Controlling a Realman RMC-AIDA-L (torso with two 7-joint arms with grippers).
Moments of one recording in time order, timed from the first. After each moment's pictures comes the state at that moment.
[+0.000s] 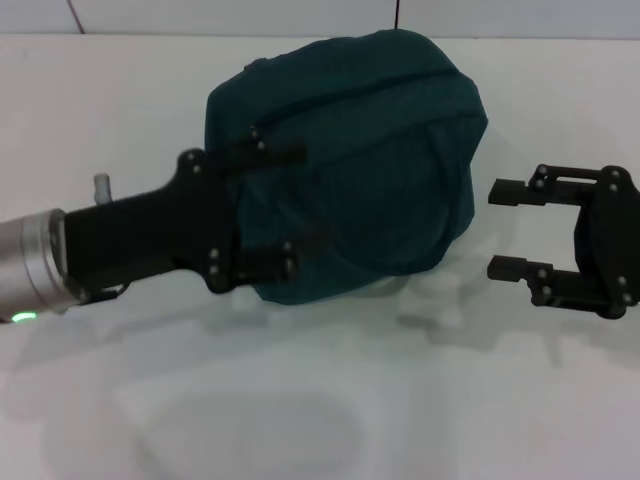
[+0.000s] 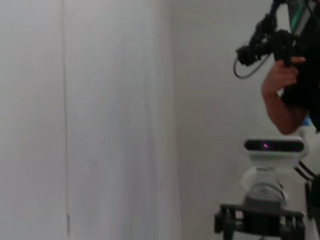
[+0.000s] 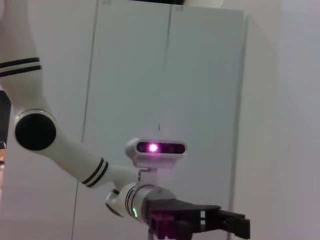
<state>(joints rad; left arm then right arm) -0.37 -2.04 1.12 0.61 1.35 1.74 -0.95 0.48 1.86 -1.48 -0.46 -1.05 -1.76 0.82</state>
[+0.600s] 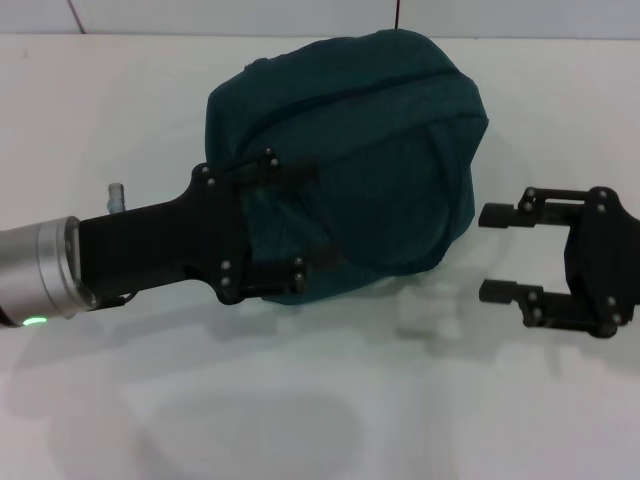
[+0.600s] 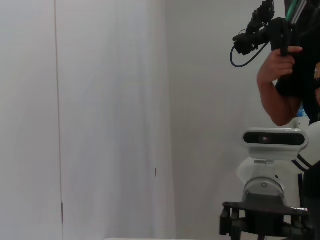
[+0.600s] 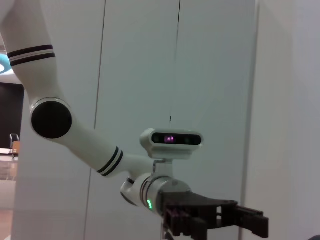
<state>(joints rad) -0.38 -2.05 1.10 0.59 1.41 1.74 -0.95 0.48 1.87 -1.46 -0.46 -1.10 -1.76 0.81</state>
